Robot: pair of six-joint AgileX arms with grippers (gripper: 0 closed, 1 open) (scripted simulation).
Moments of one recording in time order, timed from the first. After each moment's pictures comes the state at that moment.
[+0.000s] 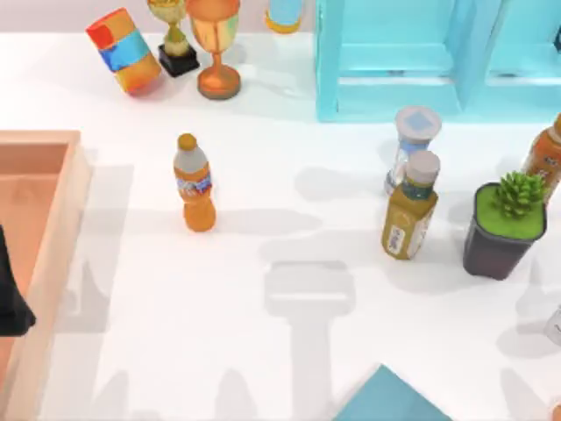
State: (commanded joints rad) left arm 0.00 0.00 0.00 0.00 0.00 0.00; right arm 0.00 0.00 0.00 0.00 0.00 0.00
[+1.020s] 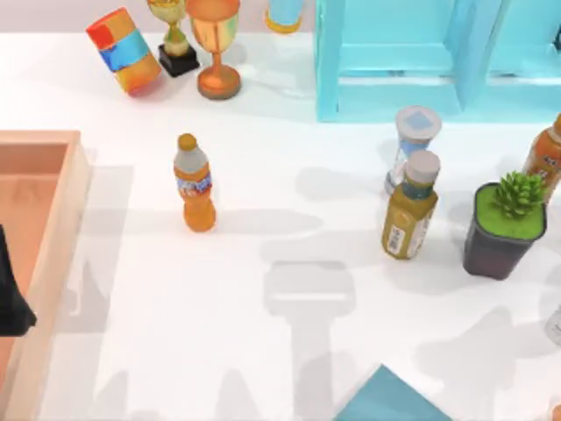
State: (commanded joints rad) left arm 0.00 0.00 0.00 0.00 0.00 0.00; right arm -0.16 0.93 0.77 -0.62 -0.02 -0.95
